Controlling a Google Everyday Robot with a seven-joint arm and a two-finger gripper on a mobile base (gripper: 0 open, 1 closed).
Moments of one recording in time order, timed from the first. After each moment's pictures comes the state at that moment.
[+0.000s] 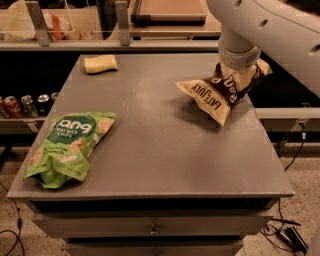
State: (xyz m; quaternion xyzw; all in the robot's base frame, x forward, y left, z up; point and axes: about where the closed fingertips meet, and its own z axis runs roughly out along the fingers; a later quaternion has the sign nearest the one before) arm 0.652 -0.239 0.893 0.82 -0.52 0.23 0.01
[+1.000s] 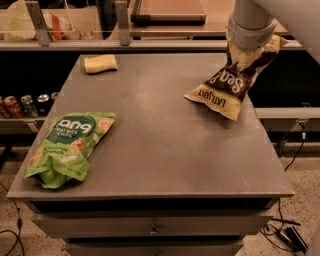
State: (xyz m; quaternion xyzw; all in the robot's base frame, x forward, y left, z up) arm 0.649 -0.240 0.942 0.81 -0.54 0.22 -0.03
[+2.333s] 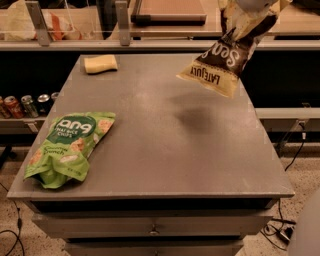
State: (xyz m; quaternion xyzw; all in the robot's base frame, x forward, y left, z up) arm 0.636 -0.202 1.028 0.82 -0.52 0.20 -0.11
